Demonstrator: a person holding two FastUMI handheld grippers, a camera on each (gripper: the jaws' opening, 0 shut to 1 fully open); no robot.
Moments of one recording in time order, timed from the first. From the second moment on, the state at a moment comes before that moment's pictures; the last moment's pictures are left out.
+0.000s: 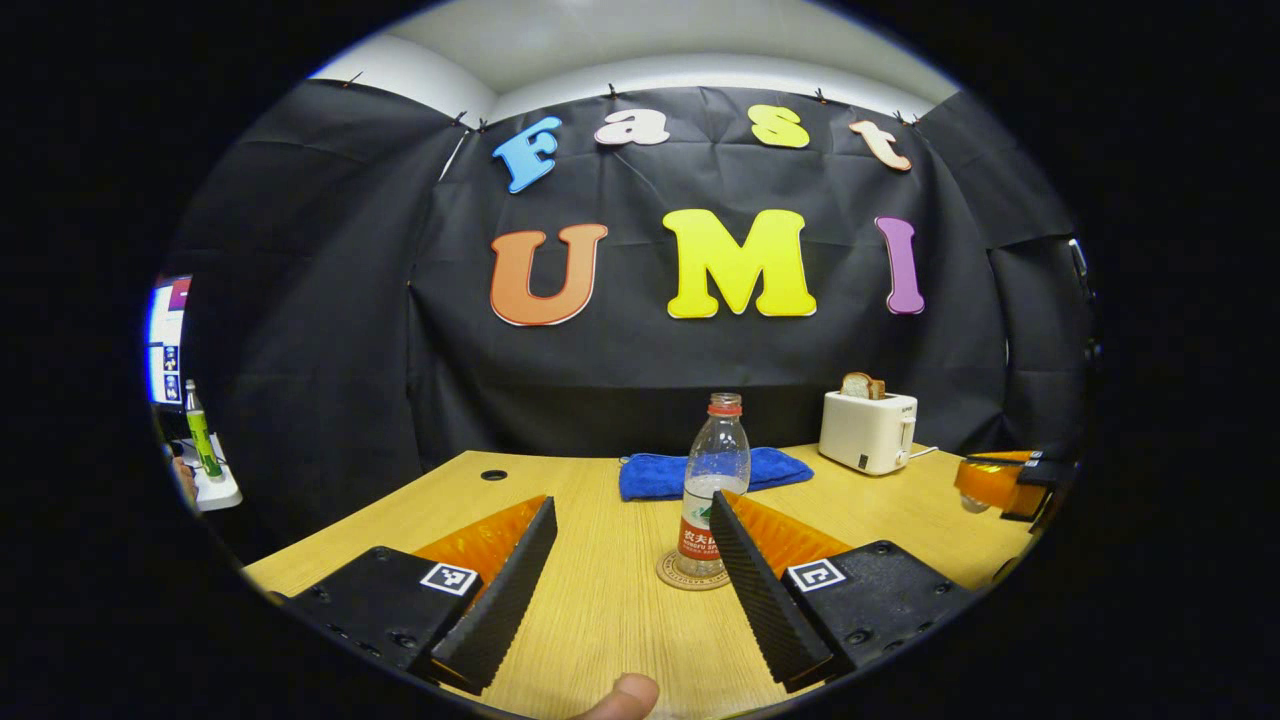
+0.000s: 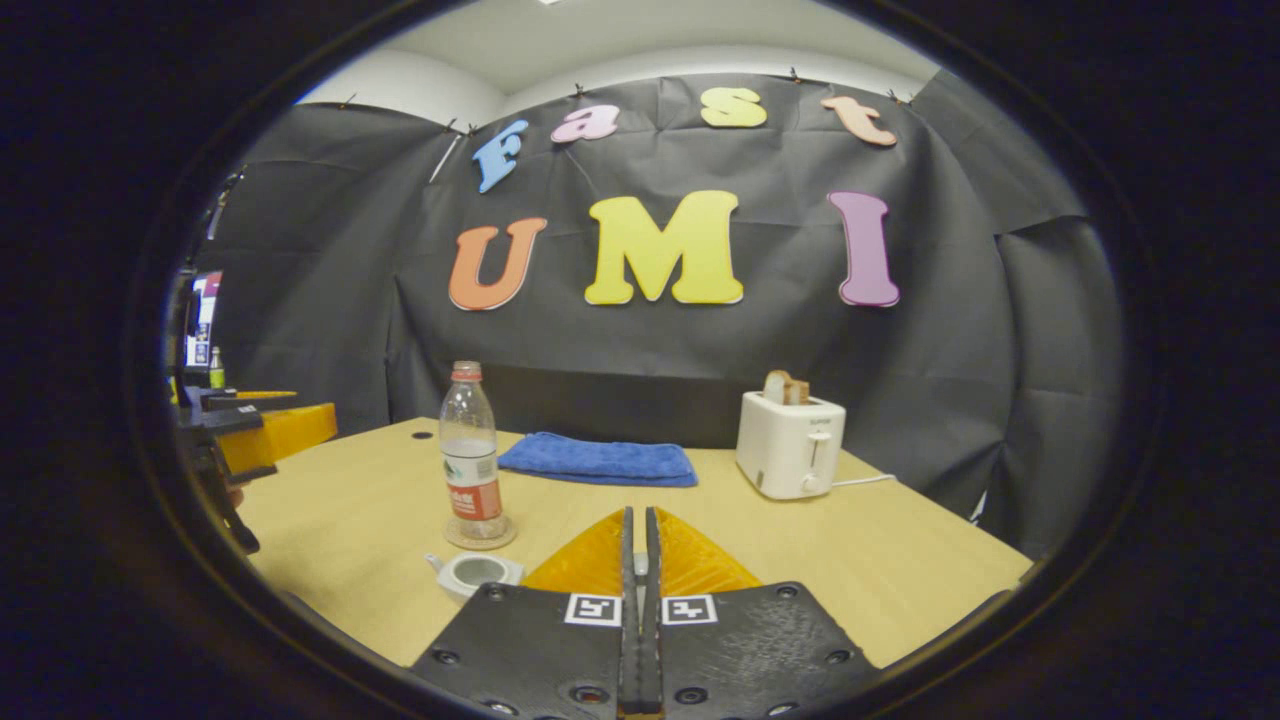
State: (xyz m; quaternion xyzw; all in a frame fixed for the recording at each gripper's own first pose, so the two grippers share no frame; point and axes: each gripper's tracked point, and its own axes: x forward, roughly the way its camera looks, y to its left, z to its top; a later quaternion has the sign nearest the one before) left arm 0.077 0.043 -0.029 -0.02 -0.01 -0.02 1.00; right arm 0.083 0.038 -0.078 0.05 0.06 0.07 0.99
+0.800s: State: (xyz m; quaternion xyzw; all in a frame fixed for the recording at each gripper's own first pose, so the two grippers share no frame) left arm 0.045 0.075 -0.026 0.00 0.04 0.00 1.00; right arm 0.114 0.149 -0.112 0.08 0.09 0.19 0.98
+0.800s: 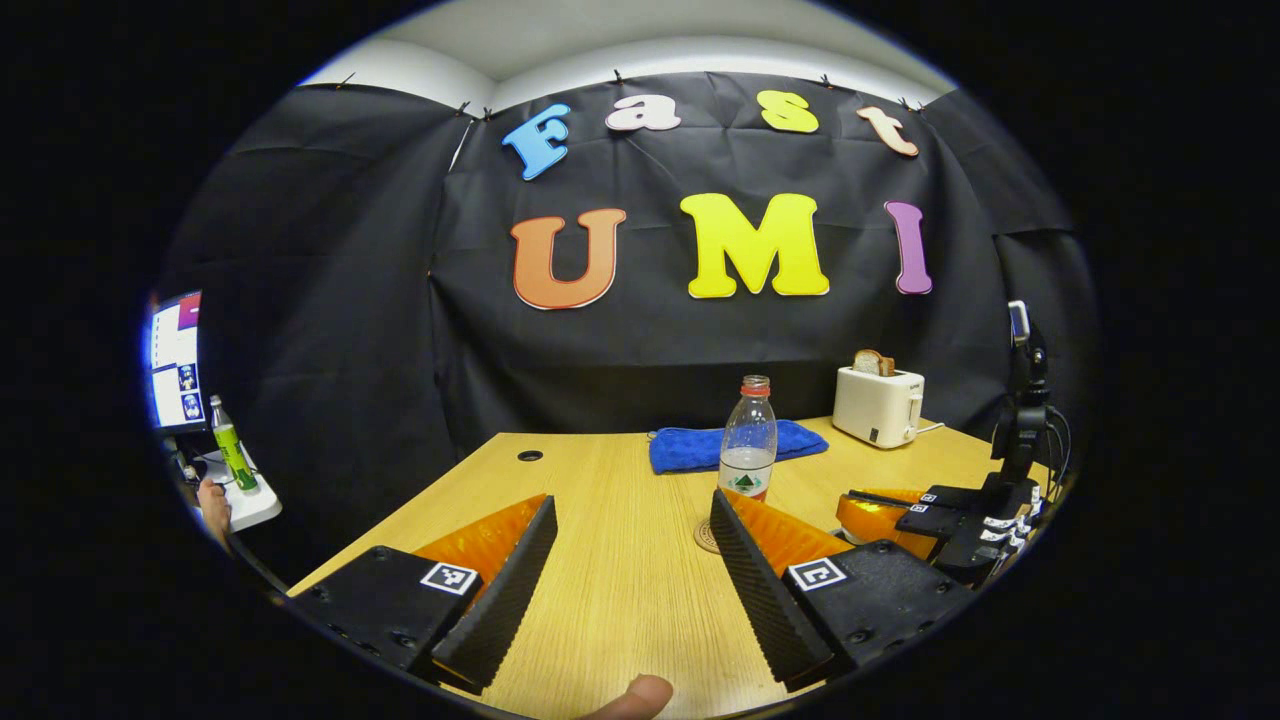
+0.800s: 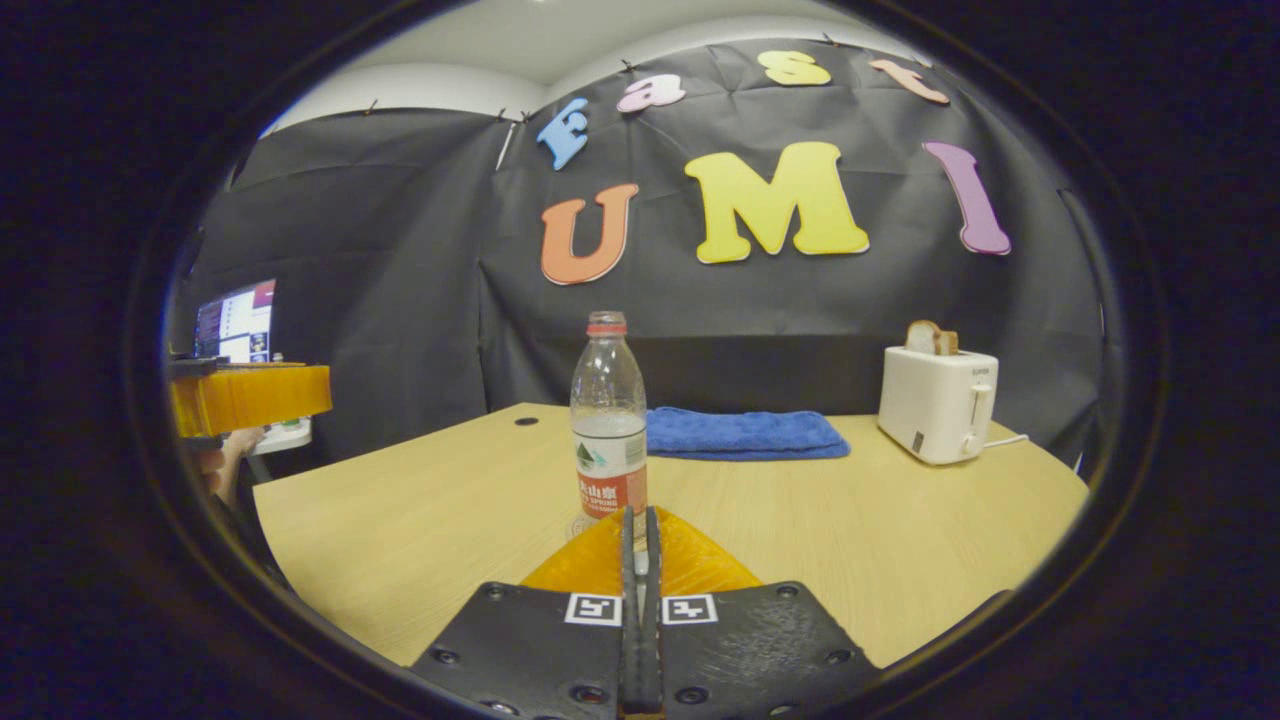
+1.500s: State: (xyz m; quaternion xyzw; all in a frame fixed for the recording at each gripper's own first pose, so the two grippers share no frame) left arm 0.046 0.070 -0.033 -0.01 0.05 -0.02 1.00; right arm 0.121 0.155 -0.119 0.07 0.09 0.18 0.98
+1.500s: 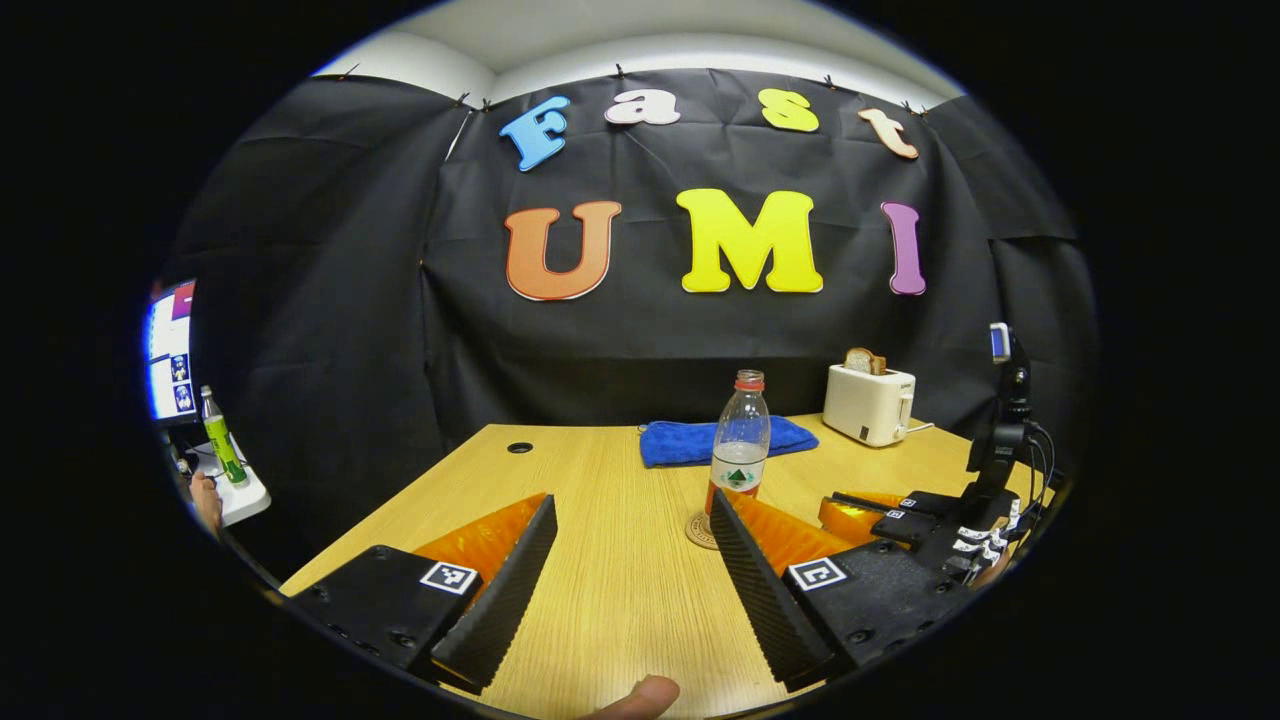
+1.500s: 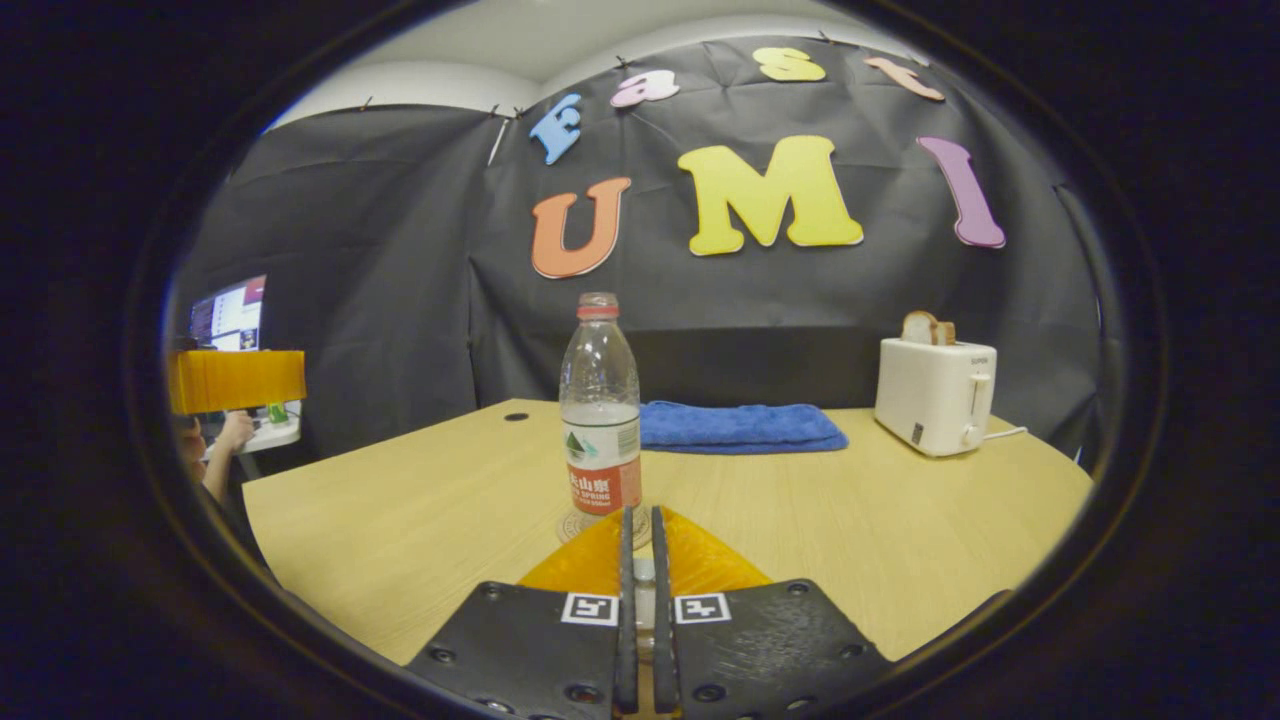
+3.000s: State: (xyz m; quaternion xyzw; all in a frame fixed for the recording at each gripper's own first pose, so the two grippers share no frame) left arm 0.012 0.054 0.007 0.01 0.02 0.03 1.00; right arm 0.000 -0.057 0.001 0.05 0.02 -0.02 1.00
